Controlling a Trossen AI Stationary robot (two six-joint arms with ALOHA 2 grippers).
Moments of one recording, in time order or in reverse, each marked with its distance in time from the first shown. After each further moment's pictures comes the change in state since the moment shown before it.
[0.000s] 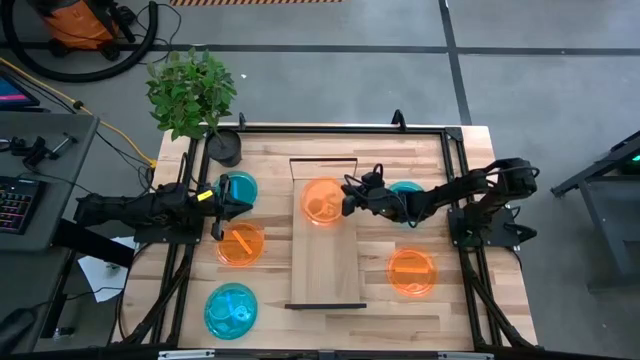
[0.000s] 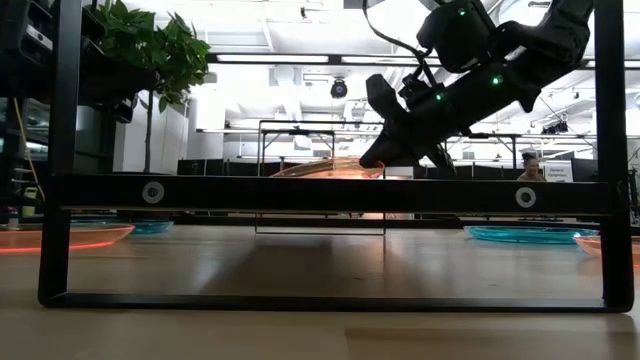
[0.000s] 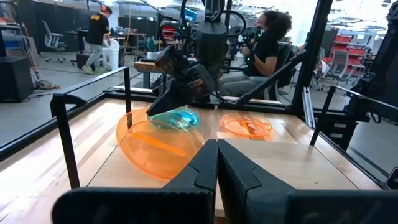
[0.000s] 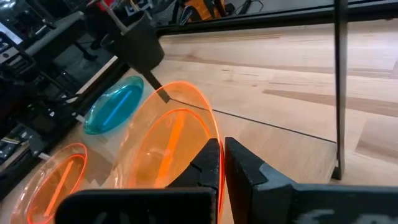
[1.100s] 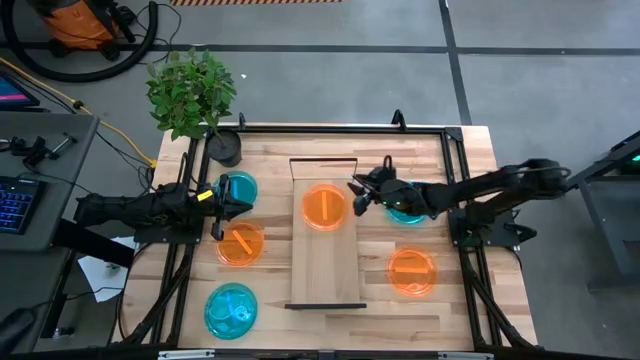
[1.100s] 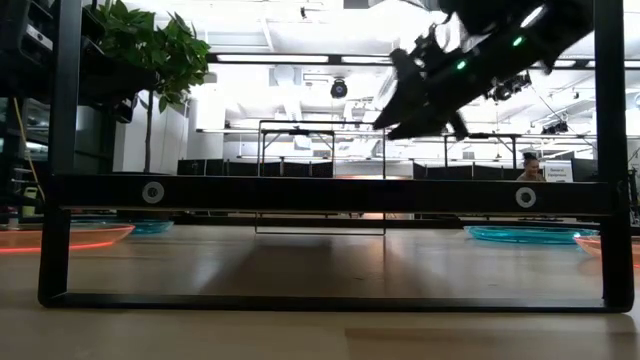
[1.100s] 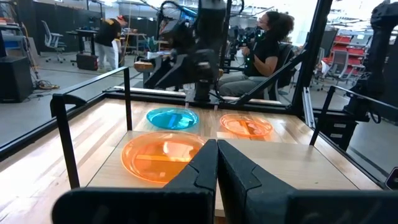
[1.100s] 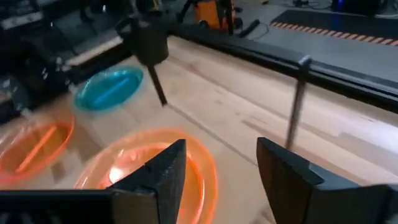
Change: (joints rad) left arm 0.000 0.000 0.000 0.000 0.000 0.000; right arm 0.000 -0.271 -0.001 -0.279 -0.008 -0.323
